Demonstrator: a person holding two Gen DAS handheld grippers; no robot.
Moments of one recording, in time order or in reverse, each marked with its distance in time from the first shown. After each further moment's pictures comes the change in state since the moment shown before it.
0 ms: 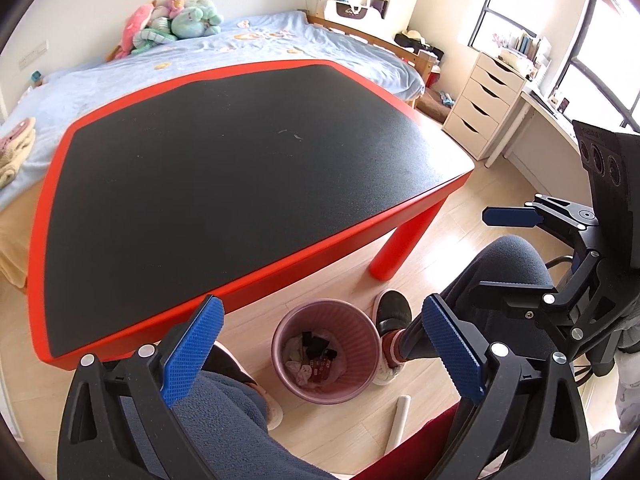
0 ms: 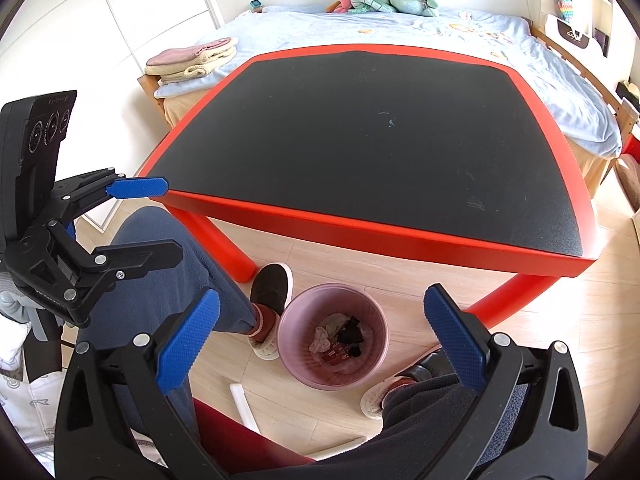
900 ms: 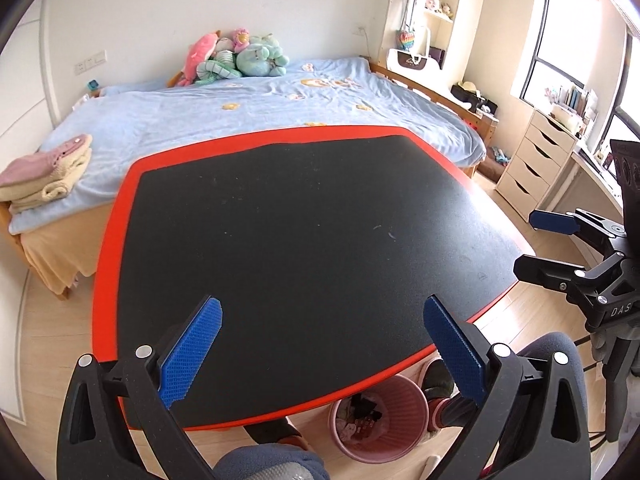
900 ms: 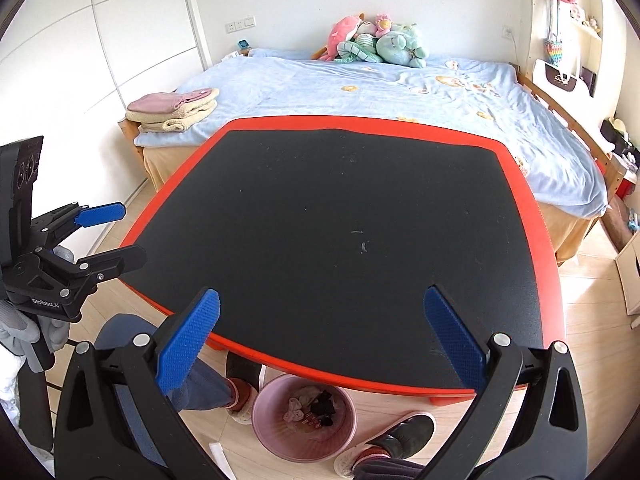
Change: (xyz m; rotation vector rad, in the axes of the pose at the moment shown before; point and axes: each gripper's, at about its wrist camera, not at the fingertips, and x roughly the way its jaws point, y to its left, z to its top) left arm -0.024 0.060 0.065 -0.105 -0.157 0.176; right arm 0.000 -0.008 0.114 -0.029 -0.149 -0.079
